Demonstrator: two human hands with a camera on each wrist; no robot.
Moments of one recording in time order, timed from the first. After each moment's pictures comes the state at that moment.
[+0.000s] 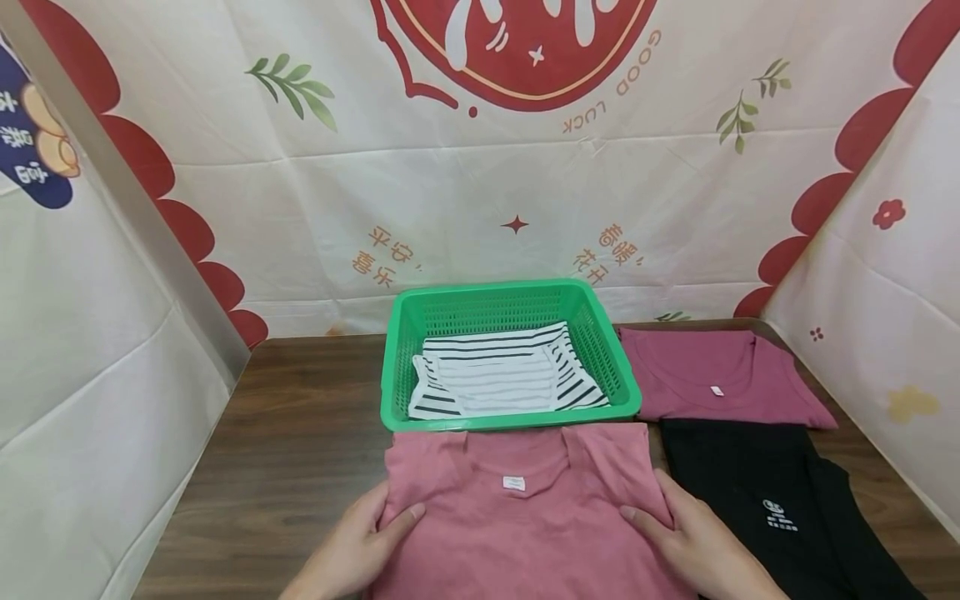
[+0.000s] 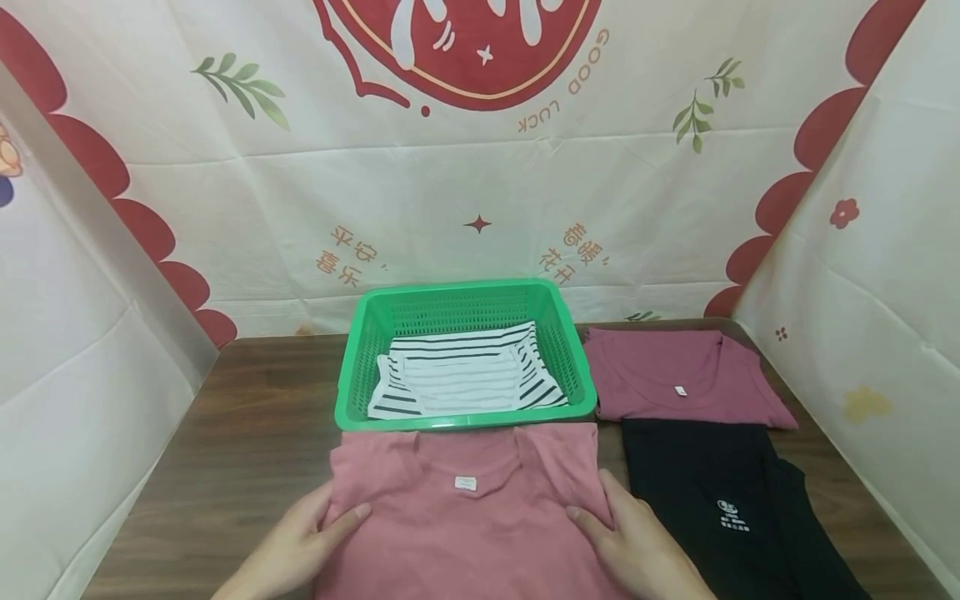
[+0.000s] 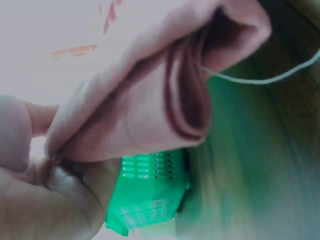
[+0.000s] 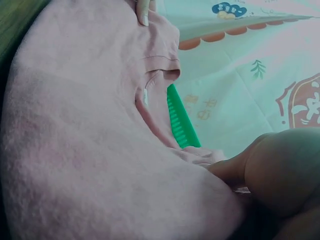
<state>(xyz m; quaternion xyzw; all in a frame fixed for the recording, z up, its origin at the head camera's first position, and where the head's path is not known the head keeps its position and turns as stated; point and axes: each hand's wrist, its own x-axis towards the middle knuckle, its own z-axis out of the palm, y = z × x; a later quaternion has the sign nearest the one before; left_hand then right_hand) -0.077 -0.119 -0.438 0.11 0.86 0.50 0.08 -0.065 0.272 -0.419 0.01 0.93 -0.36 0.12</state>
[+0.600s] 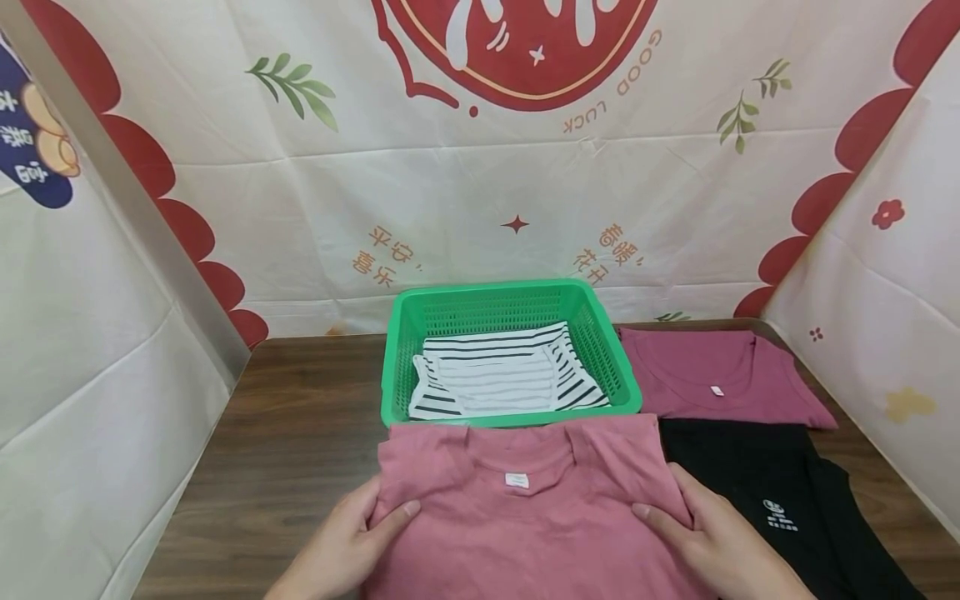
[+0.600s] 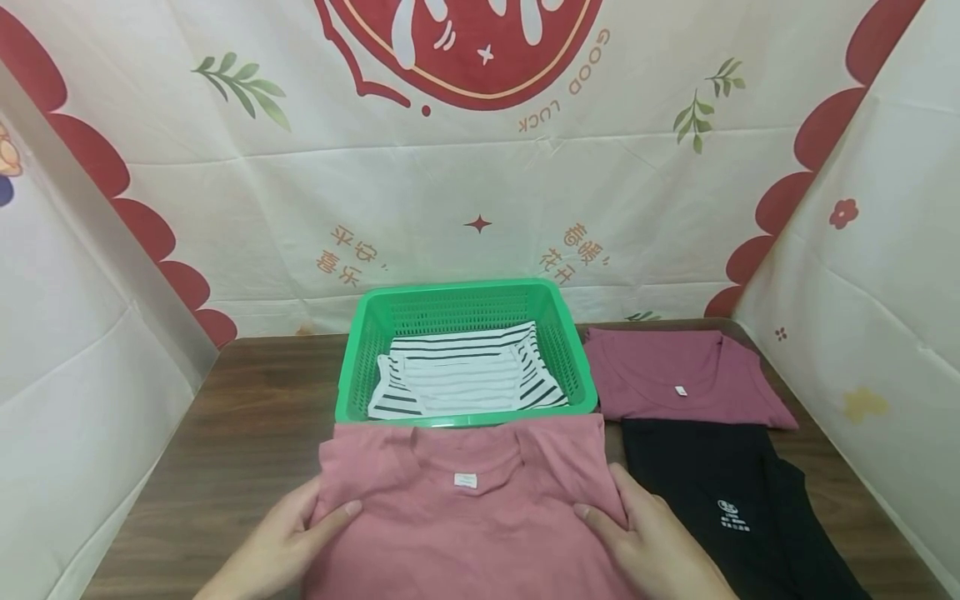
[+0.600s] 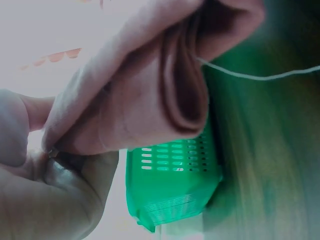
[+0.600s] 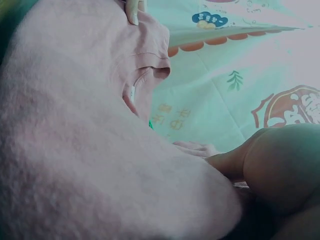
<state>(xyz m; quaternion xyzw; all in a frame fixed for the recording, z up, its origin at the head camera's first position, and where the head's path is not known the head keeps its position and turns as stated) -0.073 -0.125 -0.419 0.15 0.84 0.52 0.07 -0.058 0.277 -0.394 -0.01 0.94 -0.33 0.11</state>
